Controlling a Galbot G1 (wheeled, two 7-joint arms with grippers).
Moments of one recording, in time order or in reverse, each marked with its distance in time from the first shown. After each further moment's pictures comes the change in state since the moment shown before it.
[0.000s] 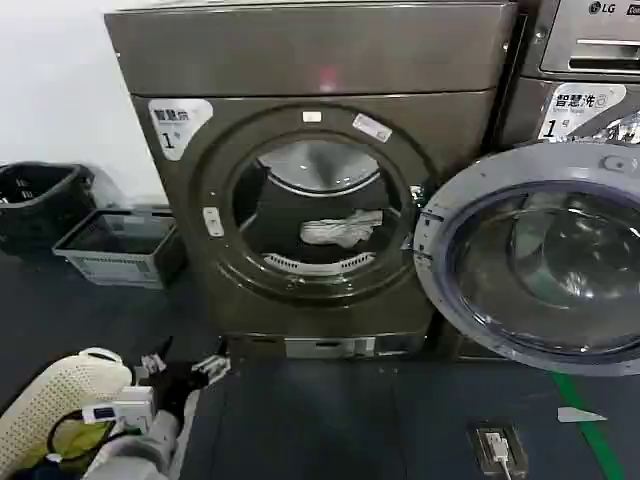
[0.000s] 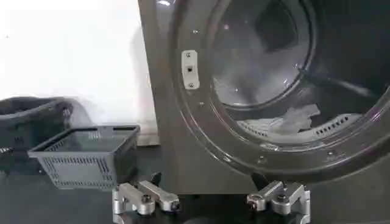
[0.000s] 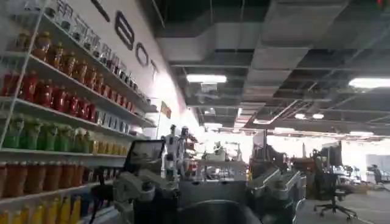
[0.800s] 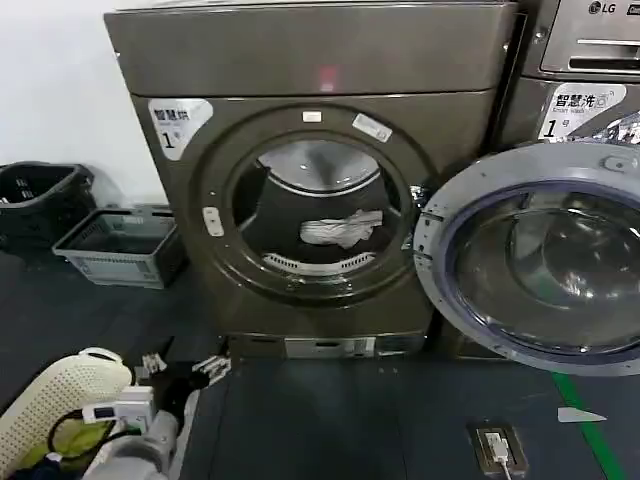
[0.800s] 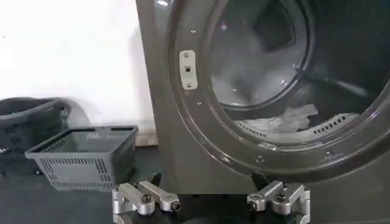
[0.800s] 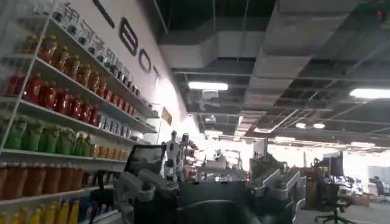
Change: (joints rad) left arm 0.001 0.007 0.001 0.000 -0.006 0.000 0.004; right arm 0.009 0.014 -0.043 -0.011 -0.011 0.079 0.027
